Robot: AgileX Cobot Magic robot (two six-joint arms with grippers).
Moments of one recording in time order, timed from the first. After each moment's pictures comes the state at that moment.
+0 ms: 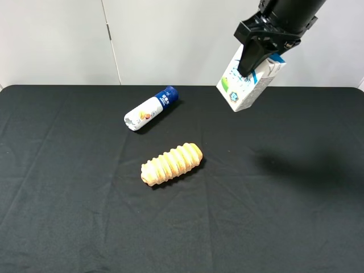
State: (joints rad) left arm -0.01 0.00 -0.49 -0.05 1.06 0.04; right arm 0.43 1.64 -1.58 0.21 1.22 -0.22
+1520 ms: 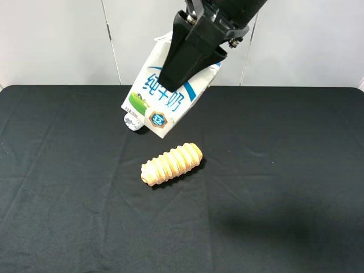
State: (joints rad) left arm -0.01 0.00 -0.49 -0.05 1.06 0.04; right arm 0.73 1.56 -1.58 0.46 1.21 -0.61
